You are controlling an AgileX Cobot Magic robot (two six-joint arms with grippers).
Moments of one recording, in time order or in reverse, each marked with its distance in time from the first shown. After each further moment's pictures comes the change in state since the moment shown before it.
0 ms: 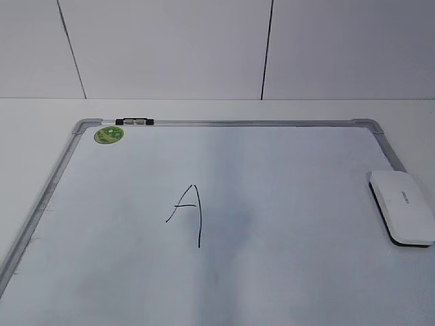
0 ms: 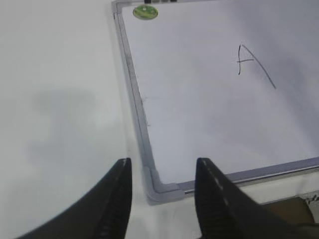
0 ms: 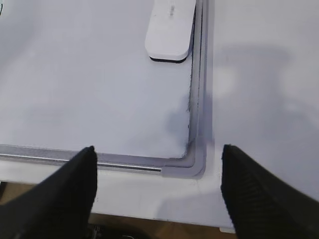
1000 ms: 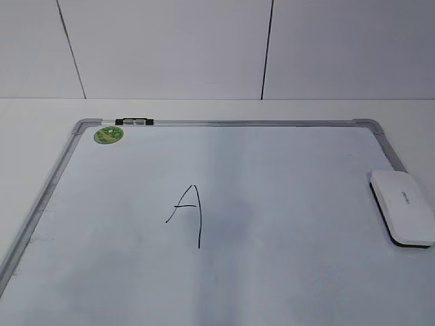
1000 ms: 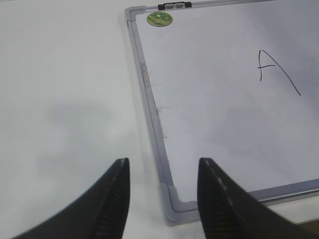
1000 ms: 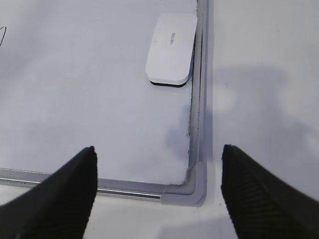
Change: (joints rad) left arm 0.000 -0.030 0.110 0.042 -0.122 0.017; right arm 0.000 -0.005 0.041 -0.019 -0.113 -0.005
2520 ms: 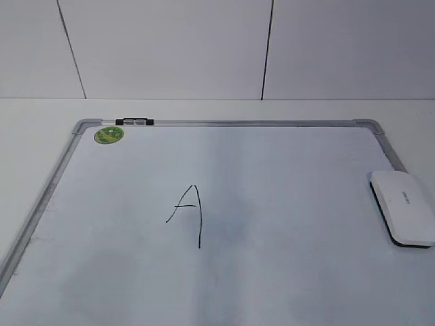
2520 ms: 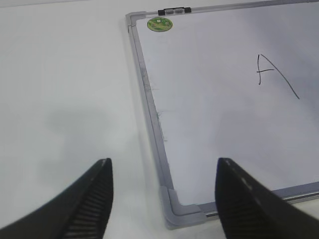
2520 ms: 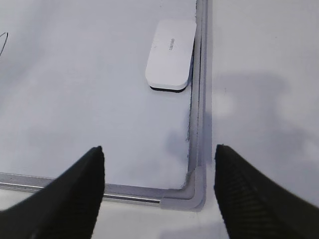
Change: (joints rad) left arm 0.000 -0.014 0.000 0.002 0.000 0.001; right arm 0.000 -0.019 0.000 -0.004 -0.004 0.000
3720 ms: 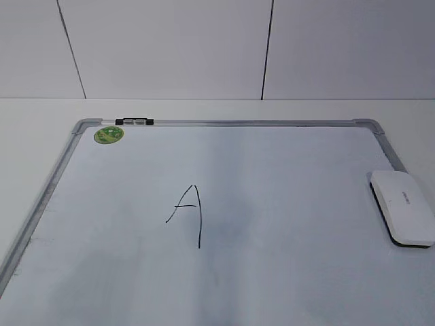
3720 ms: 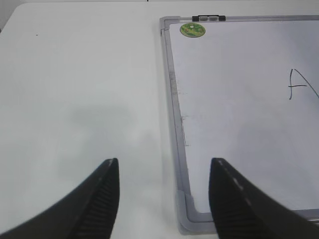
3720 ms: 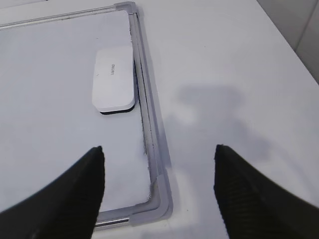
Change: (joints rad) left arm 0.147 -0.028 0.000 -0.014 0.000 0.002; right arm -0.273 -0.085 0.000 -0.002 0.000 0.000
